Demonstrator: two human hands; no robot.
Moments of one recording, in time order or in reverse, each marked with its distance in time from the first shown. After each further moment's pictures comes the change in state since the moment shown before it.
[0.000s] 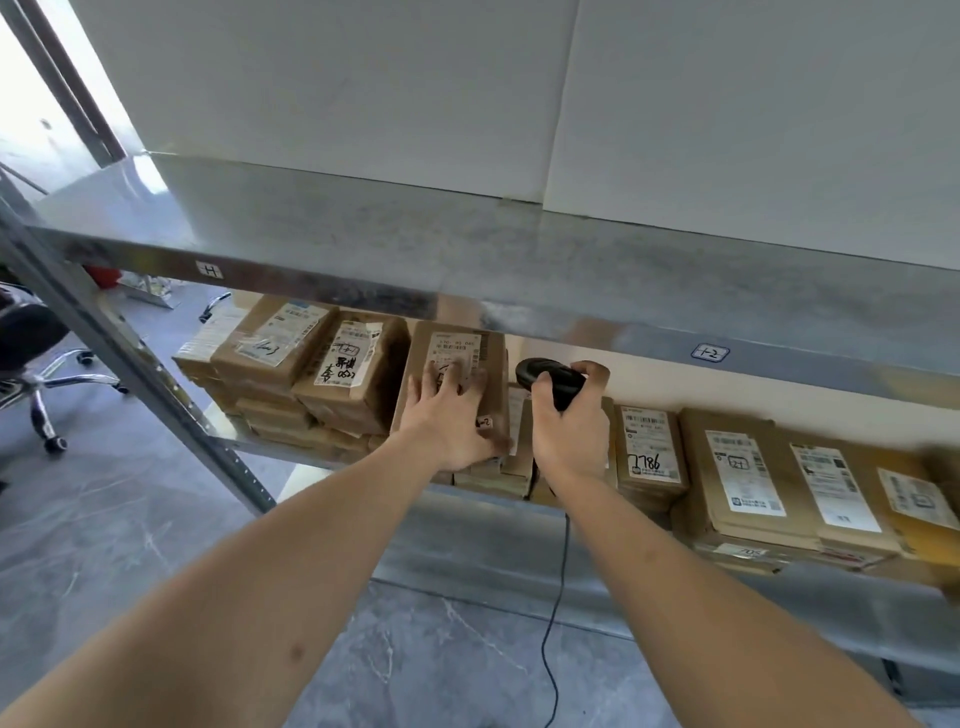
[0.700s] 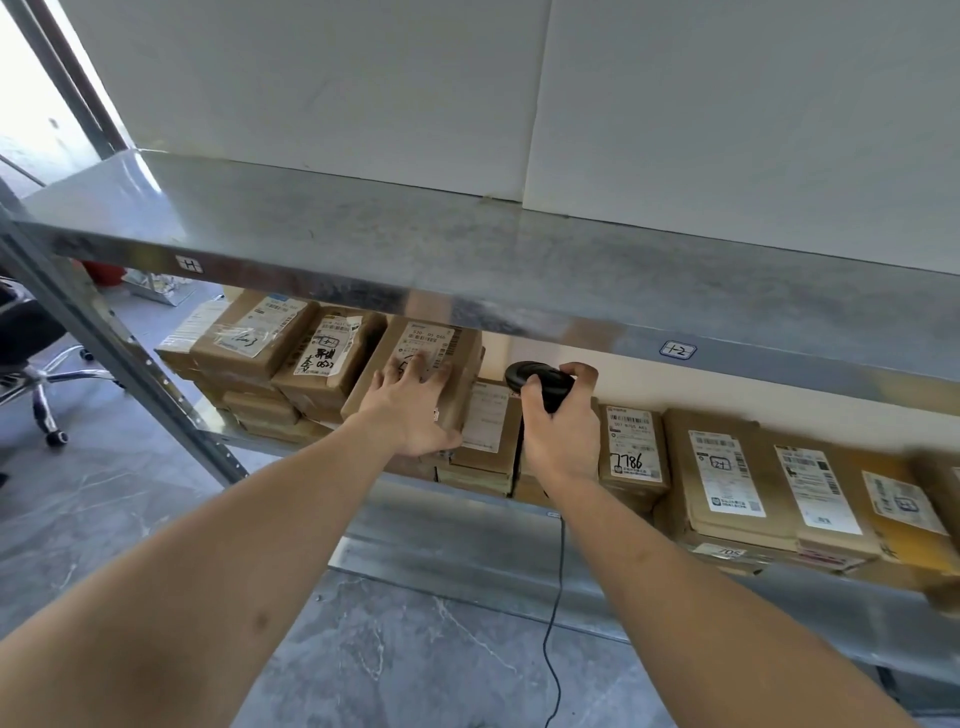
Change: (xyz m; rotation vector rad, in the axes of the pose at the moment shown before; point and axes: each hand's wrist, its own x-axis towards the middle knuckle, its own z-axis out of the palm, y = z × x) left_hand -0.003 -0.018 -0.017 0.050 -0.051 -0.035; right_hand 0.006 0.011 -0.020 -0.025 -0.057 -0.014
